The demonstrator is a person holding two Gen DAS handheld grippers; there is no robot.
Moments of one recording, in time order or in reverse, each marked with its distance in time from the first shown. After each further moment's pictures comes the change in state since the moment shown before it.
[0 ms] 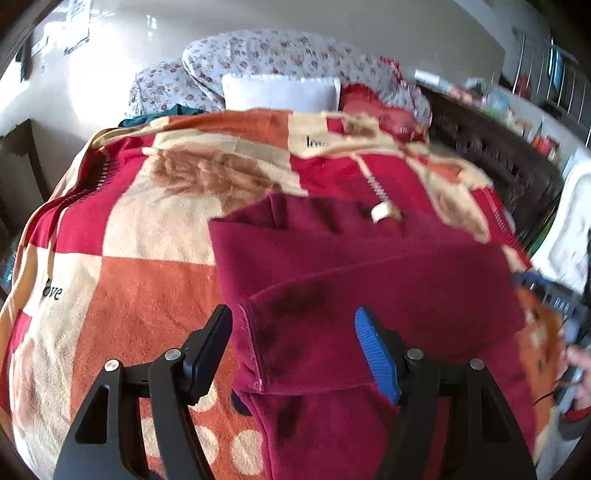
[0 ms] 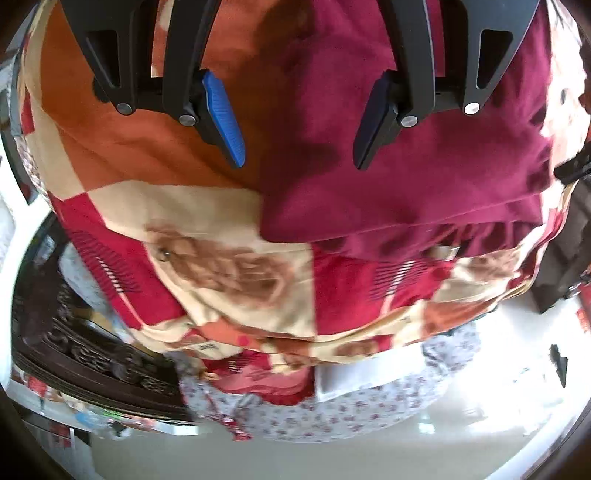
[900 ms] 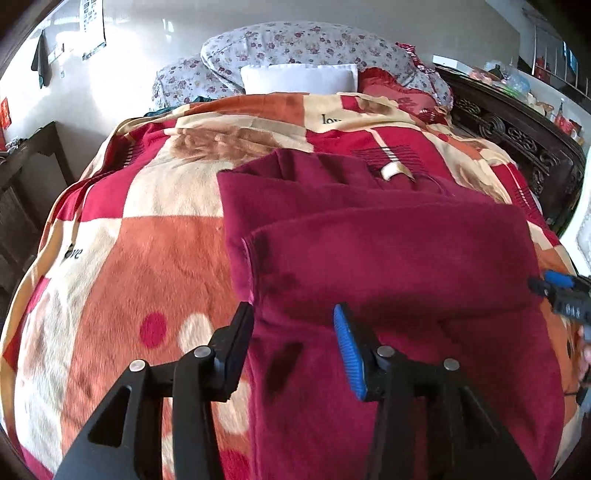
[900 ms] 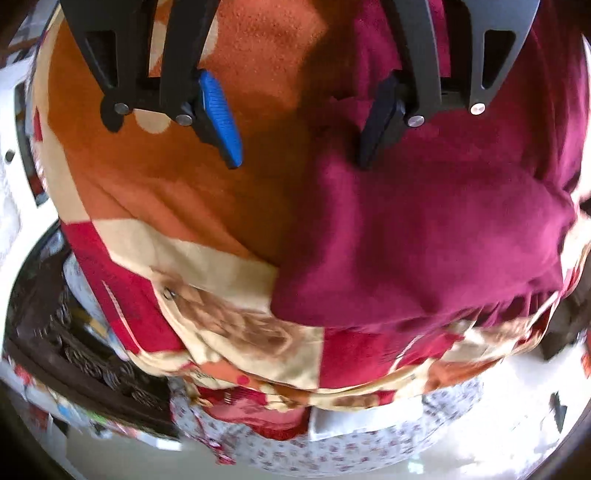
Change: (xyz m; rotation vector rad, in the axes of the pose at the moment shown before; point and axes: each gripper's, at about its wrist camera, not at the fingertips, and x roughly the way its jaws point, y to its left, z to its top) left arm -0.012 -0.026 -0.048 -0.001 0.009 0.127; right arm -0.001 -0.009 -0.039 -0.112 0.100 -0.059
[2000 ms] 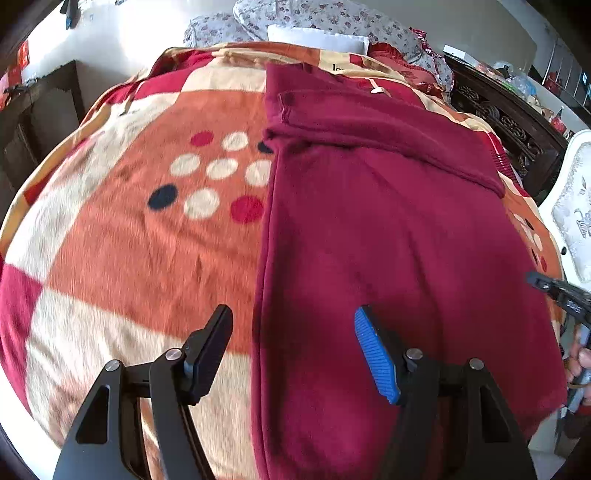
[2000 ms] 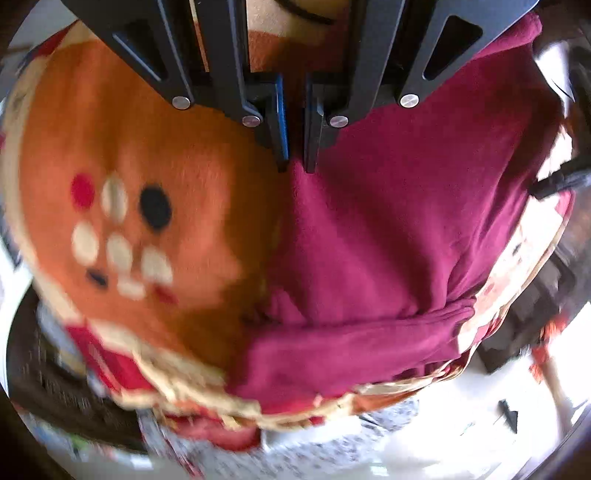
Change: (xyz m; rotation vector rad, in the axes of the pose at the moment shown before) left arm -0.090 0.016 -0.157 -0.134 0.134 -0.052; right arm -0.080 -0.002 -0.145 0.068 0.071 0.351
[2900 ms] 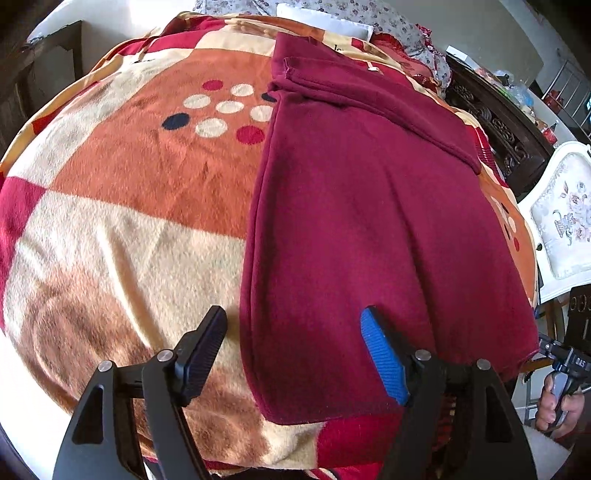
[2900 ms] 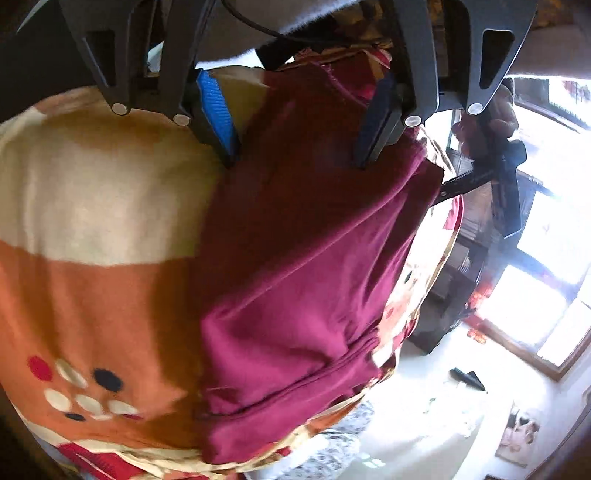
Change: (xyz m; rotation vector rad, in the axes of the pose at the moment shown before) left arm -0.022 0.005 -0.053 -0.083 0.079 -0.089; right arm -0.031 0.032 -0.085 0.066 0.098 0.351
